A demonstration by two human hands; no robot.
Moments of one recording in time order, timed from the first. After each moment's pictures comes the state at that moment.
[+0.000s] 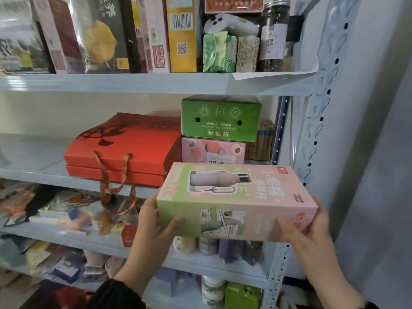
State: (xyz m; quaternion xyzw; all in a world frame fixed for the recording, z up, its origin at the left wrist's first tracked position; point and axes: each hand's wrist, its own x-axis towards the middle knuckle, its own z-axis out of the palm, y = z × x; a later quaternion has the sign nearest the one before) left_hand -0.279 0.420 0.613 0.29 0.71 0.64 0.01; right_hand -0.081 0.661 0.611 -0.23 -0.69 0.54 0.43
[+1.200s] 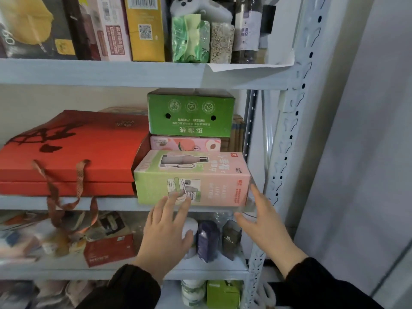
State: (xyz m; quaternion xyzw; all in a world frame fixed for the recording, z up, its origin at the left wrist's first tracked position) left_hand -0.329 0.501 0.569 0.50 0.84 0.13 -0.17; right_hand -0.142 0.683 0.599 -0.31 -0.86 0.30 0.28
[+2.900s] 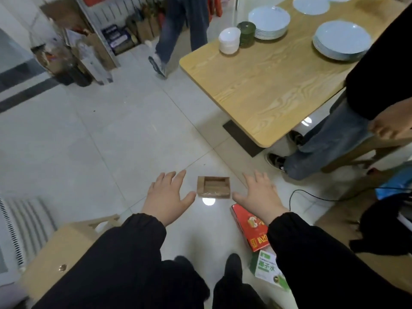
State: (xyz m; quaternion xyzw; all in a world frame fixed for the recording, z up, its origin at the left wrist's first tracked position) left_hand 0.509 0.282 0.315 0.97 0.04 -0.20 0.12; right_hand 0.544 0.020 0.300 -0.95 -0.01 0.28 0.16
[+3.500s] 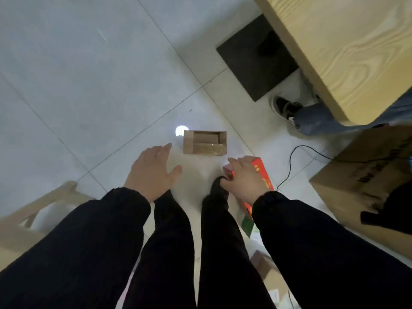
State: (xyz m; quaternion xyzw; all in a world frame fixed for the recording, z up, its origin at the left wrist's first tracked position) left_hand 0.639 0.372 0.046 0.91 0.04 -0.35 0.22; right_hand 0.641 0.114 0.046 -0.87 0.06 0.46 0.15
